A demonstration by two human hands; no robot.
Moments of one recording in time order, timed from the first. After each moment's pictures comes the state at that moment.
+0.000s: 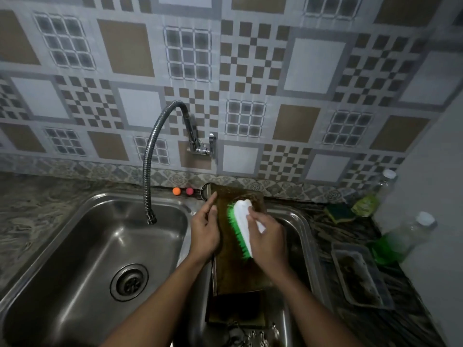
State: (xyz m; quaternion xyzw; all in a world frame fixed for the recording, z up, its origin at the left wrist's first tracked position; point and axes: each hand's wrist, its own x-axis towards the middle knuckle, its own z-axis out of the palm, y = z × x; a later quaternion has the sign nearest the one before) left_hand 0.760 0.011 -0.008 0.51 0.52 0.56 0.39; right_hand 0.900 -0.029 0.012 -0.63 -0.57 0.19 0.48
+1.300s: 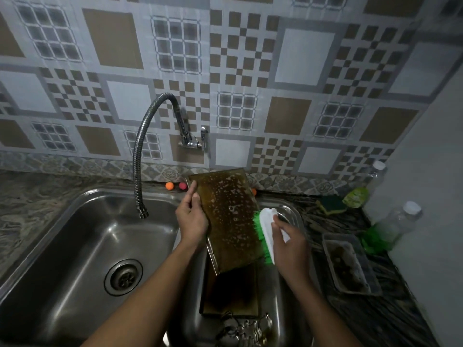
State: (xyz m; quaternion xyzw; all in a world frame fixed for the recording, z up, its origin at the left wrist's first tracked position) left_hand 0.764 0.026 -0.004 0.35 0.53 0.65 0.41; right_hand 0.960 -0.060 -0.020 -0.67 -0.51 0.18 0.50
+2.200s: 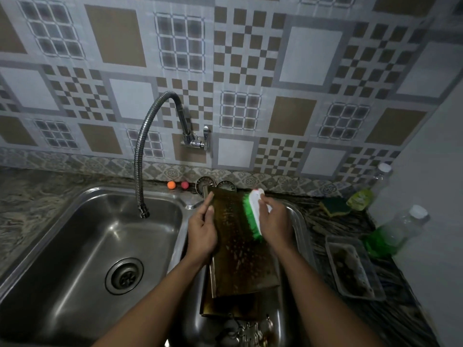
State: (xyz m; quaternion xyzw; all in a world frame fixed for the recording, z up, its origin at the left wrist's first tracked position) left_hand 0.767 0.002 -0.018 0.50 0.53 0.55 0.41; right_hand 0.942 0.017 -0.008 -0.71 -0.53 0.19 0.43
